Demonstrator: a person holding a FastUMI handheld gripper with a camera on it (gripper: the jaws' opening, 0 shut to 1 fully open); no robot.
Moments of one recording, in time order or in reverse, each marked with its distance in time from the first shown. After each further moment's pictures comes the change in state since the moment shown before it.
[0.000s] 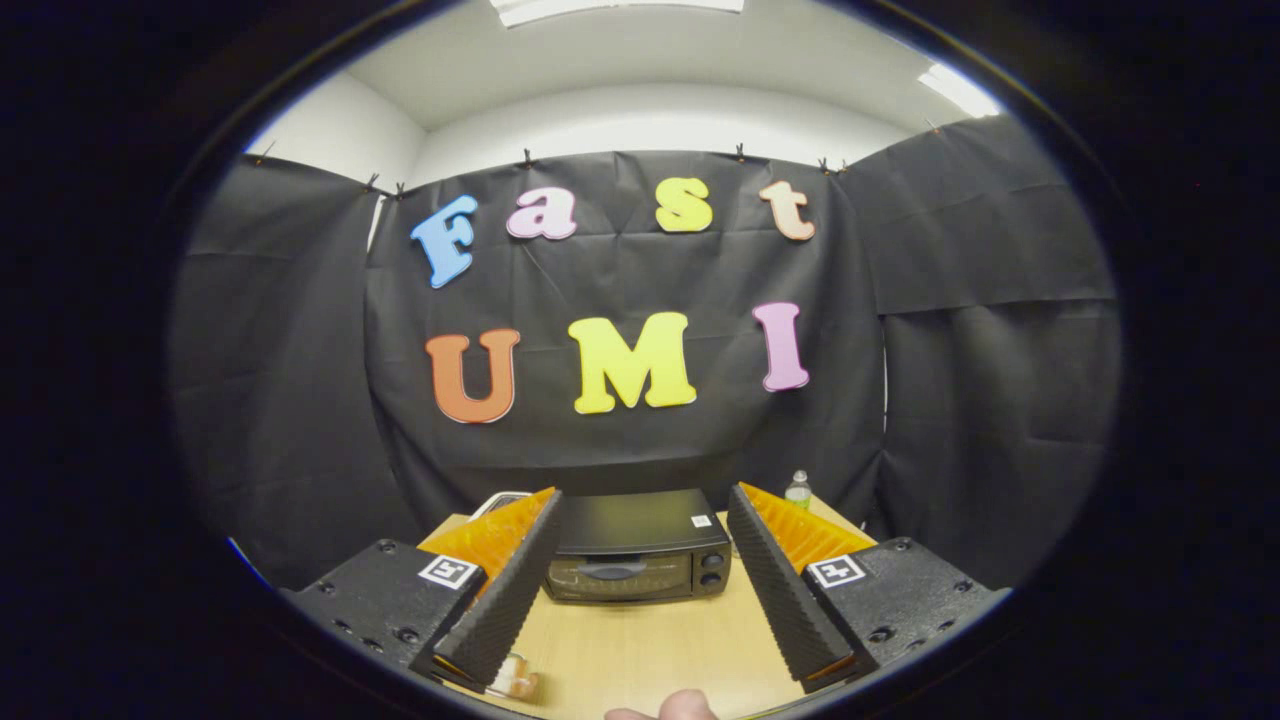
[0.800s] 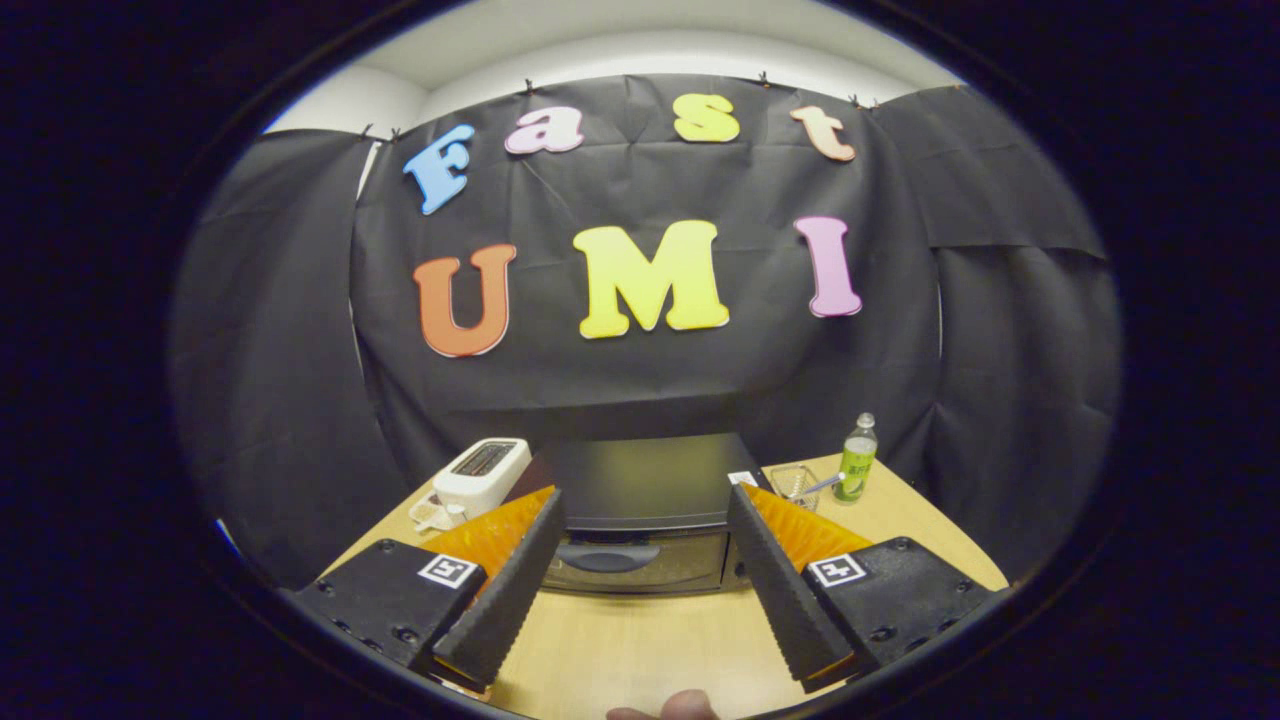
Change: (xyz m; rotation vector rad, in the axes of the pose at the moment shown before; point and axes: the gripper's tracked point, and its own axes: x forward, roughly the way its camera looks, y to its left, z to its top) arm 0.182 0.001 -0.132 -0.030 0.167 0.081
